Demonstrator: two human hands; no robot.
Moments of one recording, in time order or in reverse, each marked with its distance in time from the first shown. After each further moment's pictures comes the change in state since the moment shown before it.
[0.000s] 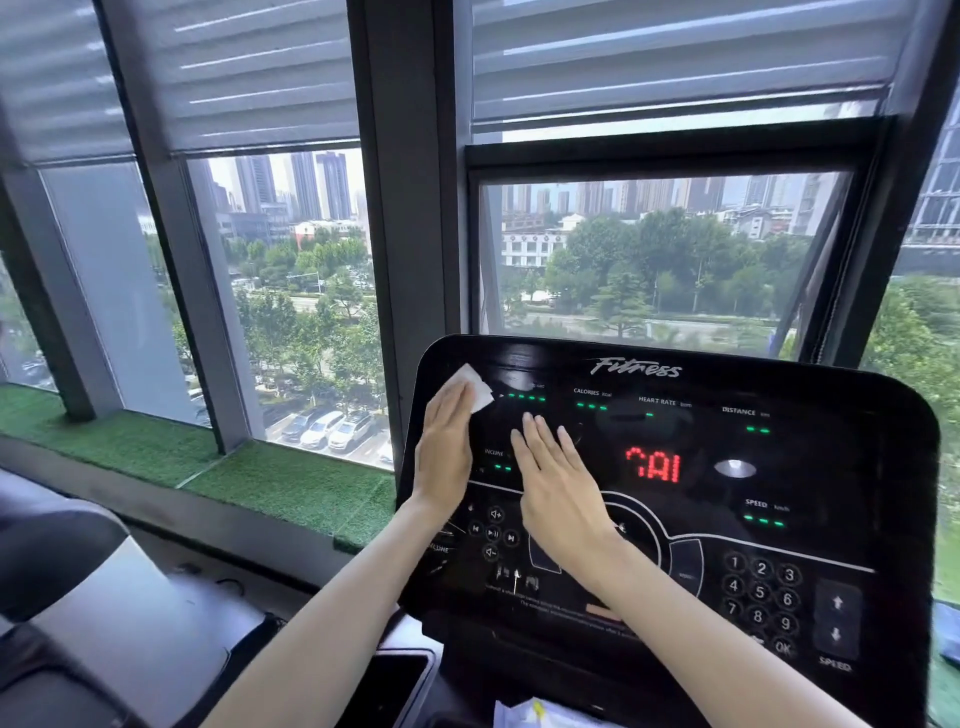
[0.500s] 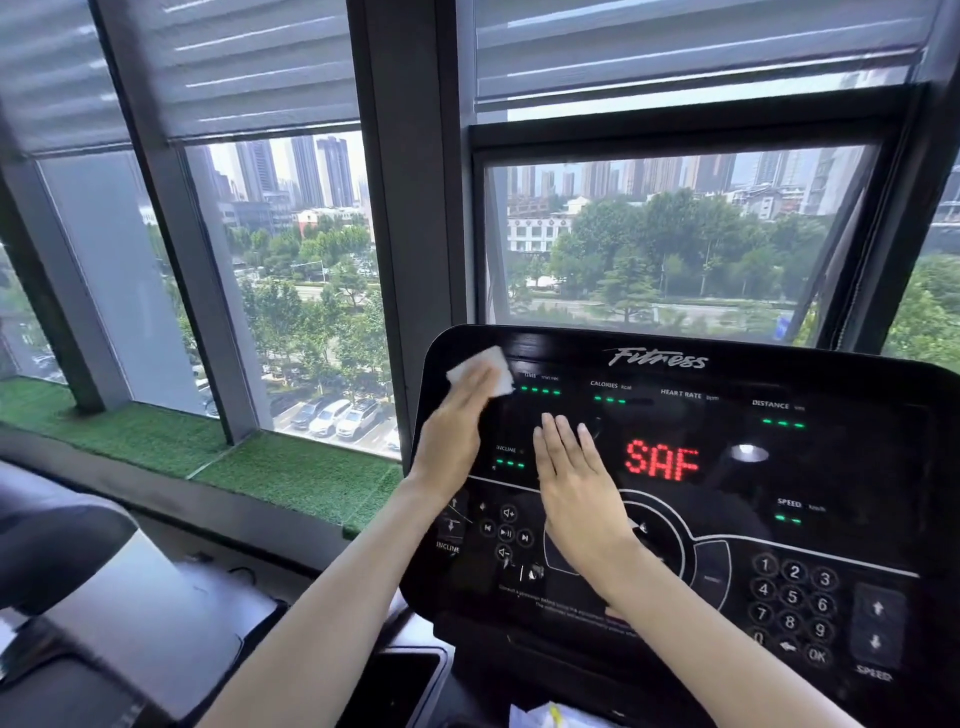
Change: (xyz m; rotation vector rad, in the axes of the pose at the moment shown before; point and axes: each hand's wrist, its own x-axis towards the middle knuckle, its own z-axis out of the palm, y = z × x) left_hand 0.016 -0.008 -0.008 -0.061 -0.101 0.120; right_hand -0.005 0.006 0.011 -0.273 -0.098 -0.065
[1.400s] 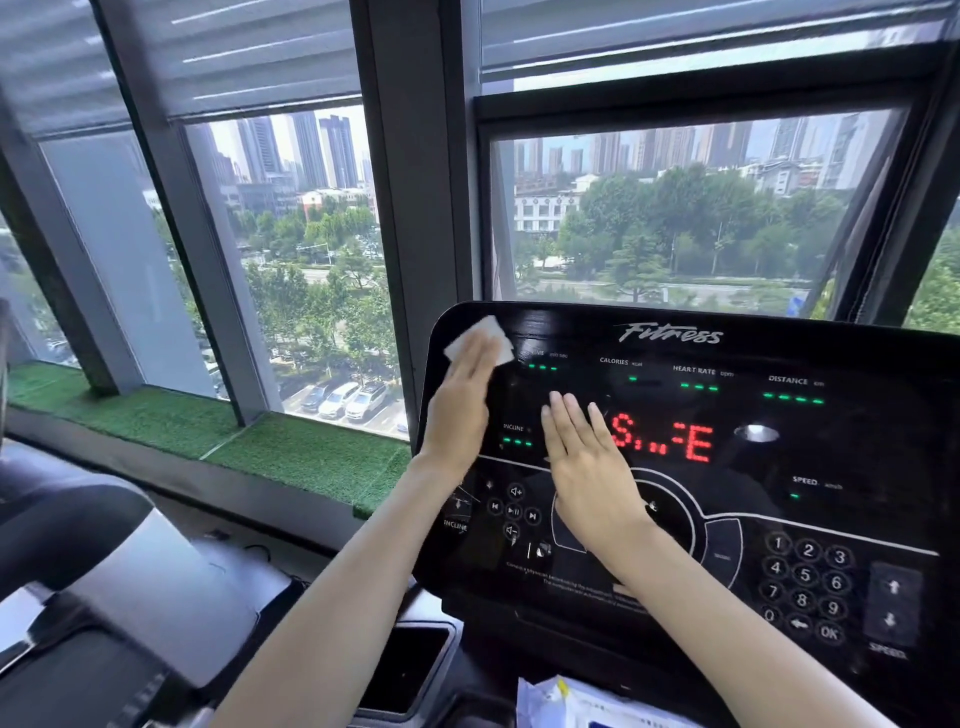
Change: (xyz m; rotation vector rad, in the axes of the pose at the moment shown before) left_hand 0.003 0.011 -0.005 0.051 0.004 -0.089; right_hand 0.000 0.001 0.001 0.048 0.008 -0.012
